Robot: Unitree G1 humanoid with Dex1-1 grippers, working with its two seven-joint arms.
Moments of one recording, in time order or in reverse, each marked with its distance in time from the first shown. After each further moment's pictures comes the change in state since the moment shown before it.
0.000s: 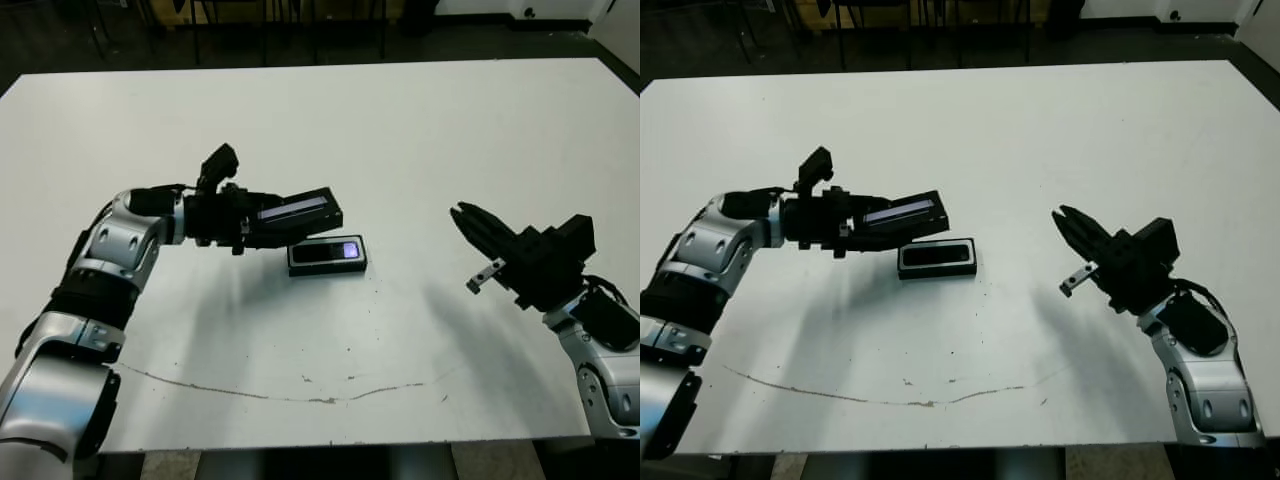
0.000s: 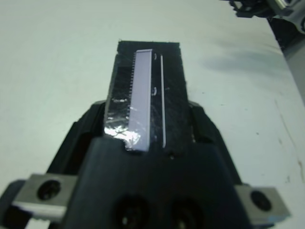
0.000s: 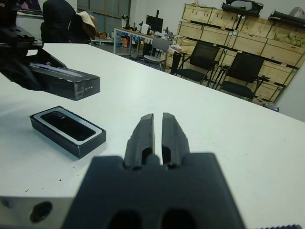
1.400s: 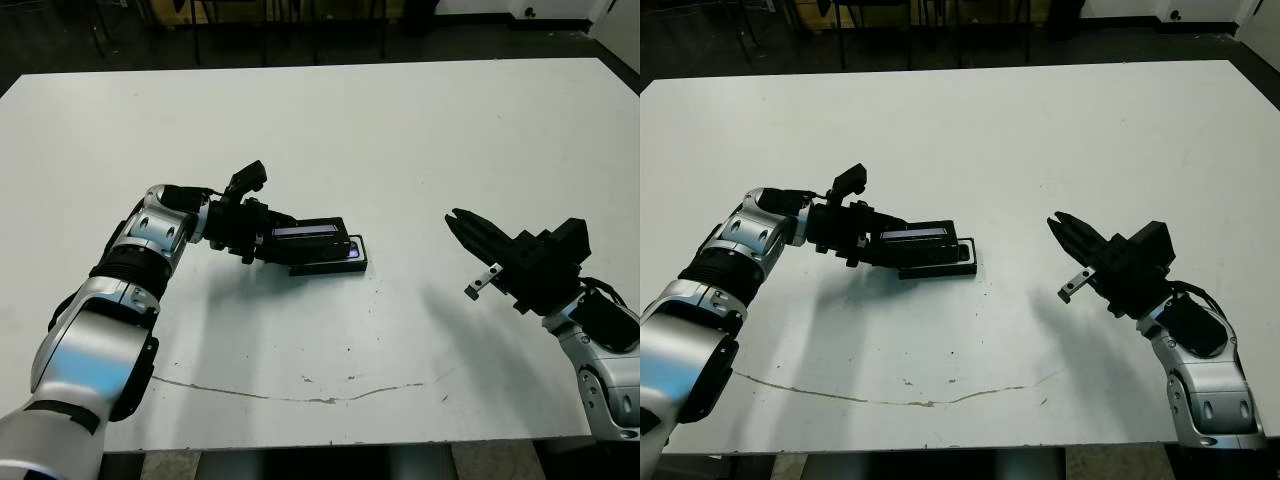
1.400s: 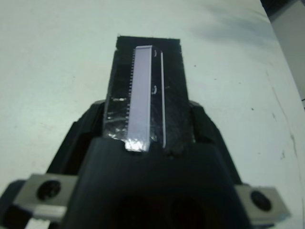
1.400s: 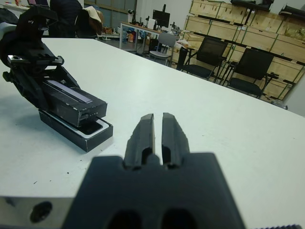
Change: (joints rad) left arm -0.151 -0.102 -0.030 0.379 0.163 -0.153 -0.195; right arm 0.009 -0.010 0.006 -0.015 -0.001 0.020 0.023
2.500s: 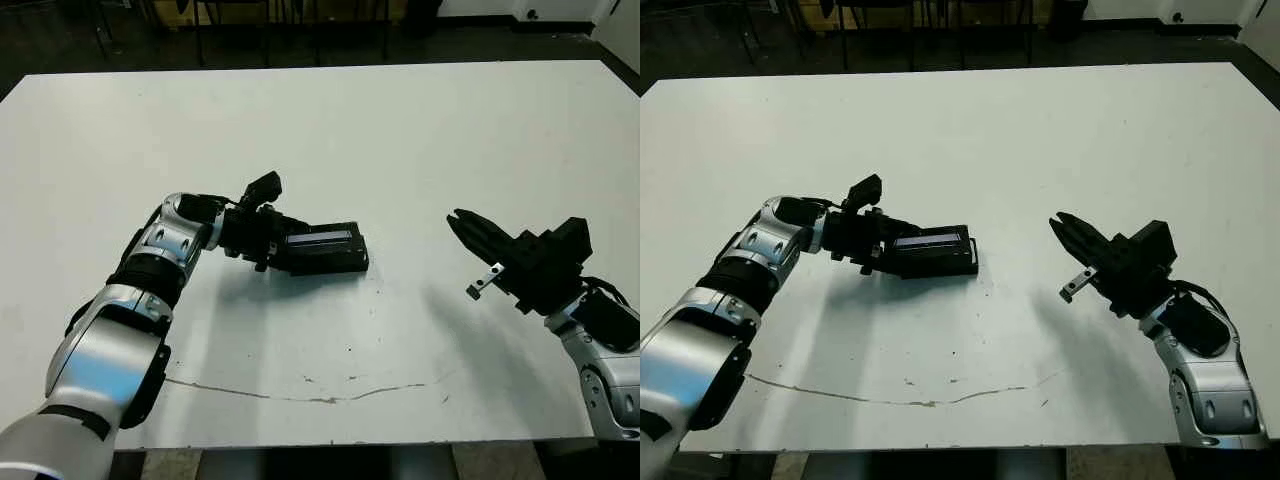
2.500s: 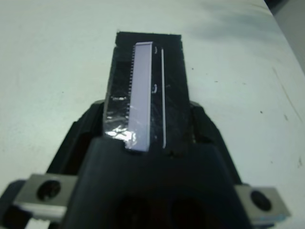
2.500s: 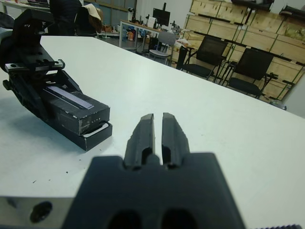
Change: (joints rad) left arm 0.035 -0.051 -0.018 0.001 0.020 -0.088 0.072; right arm 0.000 -0.003 -0.008 0.003 -0.011 -0.002 0.003
